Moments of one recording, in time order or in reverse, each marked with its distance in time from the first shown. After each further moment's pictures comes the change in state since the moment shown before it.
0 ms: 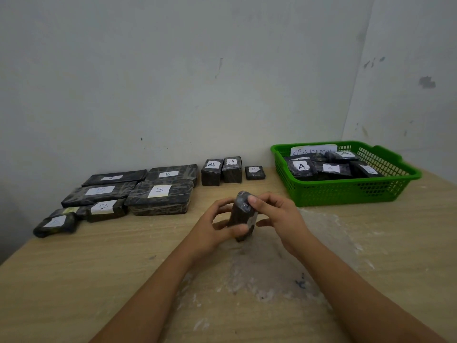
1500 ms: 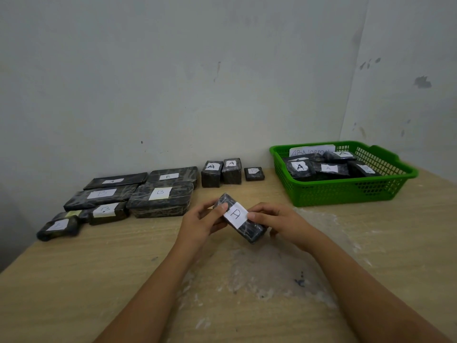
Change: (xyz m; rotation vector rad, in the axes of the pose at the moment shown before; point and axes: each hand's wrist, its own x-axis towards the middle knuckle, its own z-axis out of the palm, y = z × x) left_hand 0.005 0.004 0.000 -0.318 0.332 -0.091; right_hand 0.004 0.004 -0.028 -0.354 -0.259 0.102
